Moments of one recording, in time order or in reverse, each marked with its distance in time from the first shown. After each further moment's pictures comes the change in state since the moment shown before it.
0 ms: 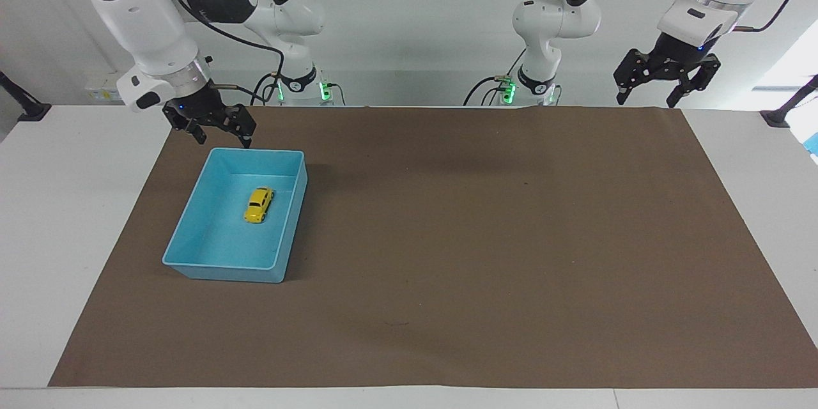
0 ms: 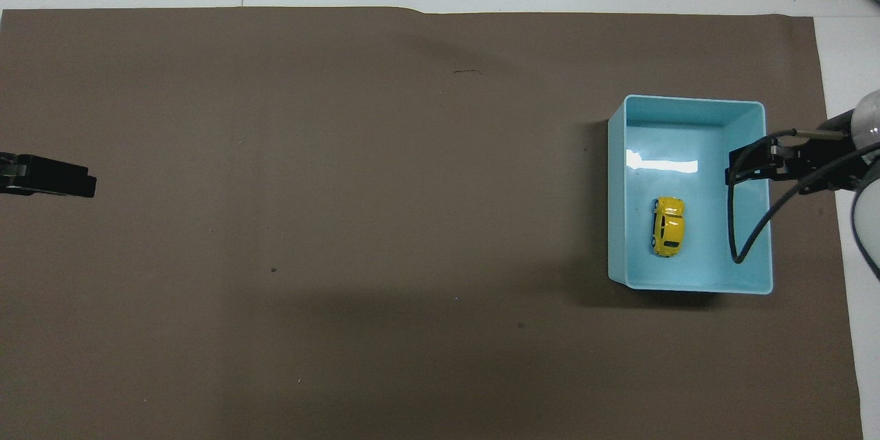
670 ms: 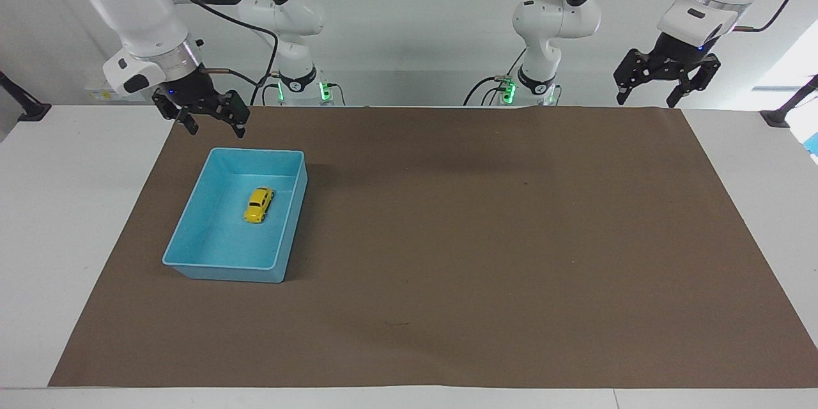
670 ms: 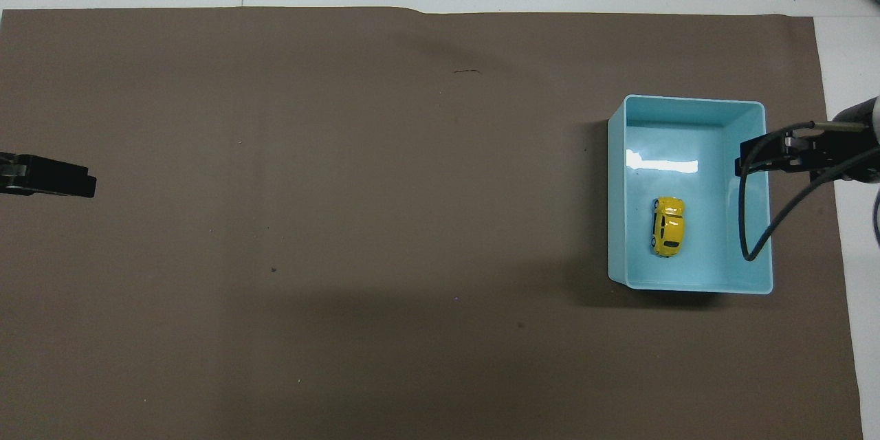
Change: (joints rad) left arm 0.000 0.000 0.000 0.000 0.000 0.000 0.000; right arm 0.000 0.002 0.000 0.030 -0.001 0.017 -0.021
